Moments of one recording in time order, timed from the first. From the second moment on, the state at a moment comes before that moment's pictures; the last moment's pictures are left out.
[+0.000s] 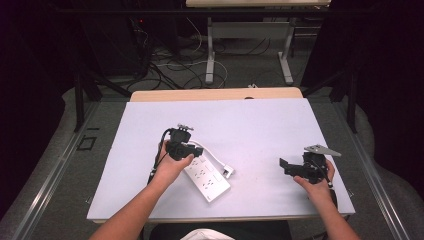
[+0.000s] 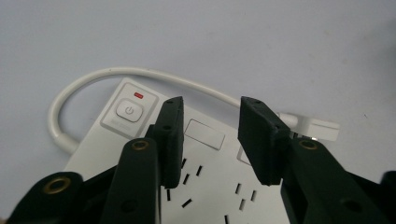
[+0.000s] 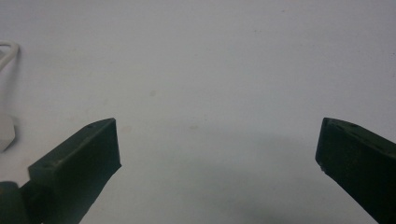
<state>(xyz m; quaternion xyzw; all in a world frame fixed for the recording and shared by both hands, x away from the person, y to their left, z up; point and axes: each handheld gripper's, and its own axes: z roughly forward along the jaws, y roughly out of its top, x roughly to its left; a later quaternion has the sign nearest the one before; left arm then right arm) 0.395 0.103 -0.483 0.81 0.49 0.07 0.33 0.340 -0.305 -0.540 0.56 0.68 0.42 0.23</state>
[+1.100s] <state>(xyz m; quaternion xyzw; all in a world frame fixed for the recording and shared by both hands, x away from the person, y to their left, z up) 0.374 0.158 -0.468 0.80 0.47 0.13 0.36 0.339 -0.304 -0.540 0.56 0.67 0.42 0.24</state>
